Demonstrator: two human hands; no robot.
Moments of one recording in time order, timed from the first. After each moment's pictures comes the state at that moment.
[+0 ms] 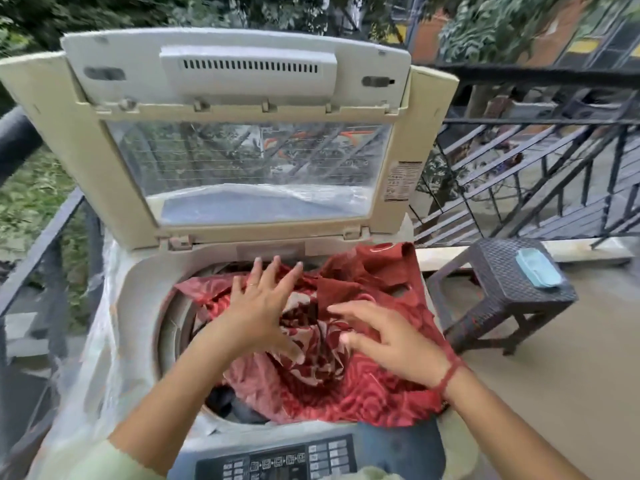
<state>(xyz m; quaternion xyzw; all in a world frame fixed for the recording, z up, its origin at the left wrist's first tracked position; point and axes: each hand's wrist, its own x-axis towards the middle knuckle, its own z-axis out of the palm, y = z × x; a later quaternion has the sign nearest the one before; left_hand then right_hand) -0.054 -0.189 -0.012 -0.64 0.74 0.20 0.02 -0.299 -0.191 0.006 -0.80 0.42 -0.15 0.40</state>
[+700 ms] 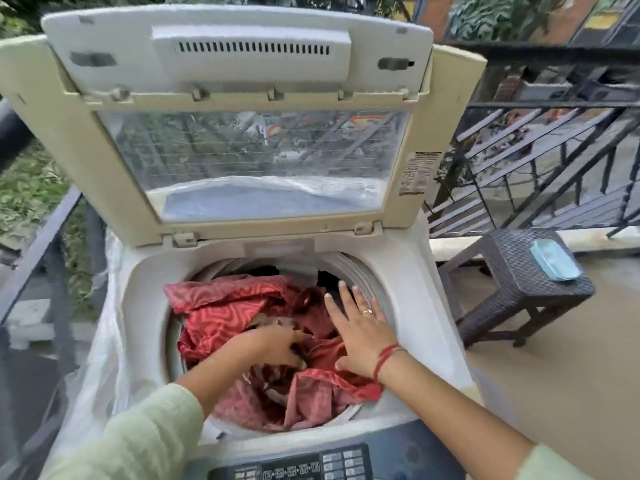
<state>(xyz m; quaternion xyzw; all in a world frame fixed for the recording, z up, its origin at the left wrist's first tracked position) -0.055 -0.206 -0.108 -0.54 0.76 0.32 0.18 -0.251 -0.208 -0.061 -0.84 0.50 0.14 0.14</state>
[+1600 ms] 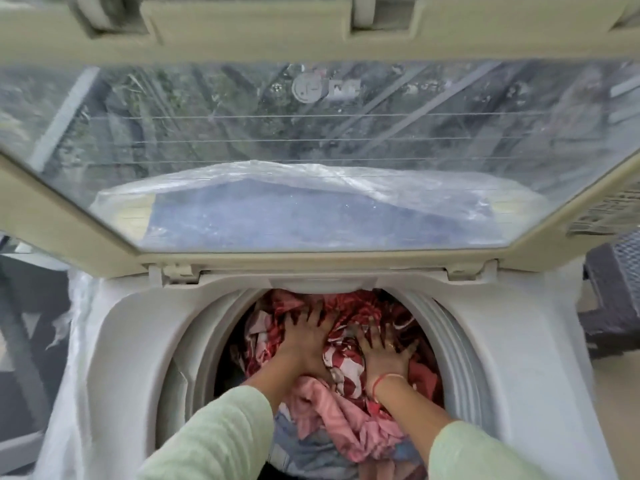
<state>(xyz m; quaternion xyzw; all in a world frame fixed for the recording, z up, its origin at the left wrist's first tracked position) -0.025 -0.296 -0.246 -0.62 0.68 0.31 0.24 -0.188 -0.304 -0.263 -0.71 0.53 0.40 0.23</state>
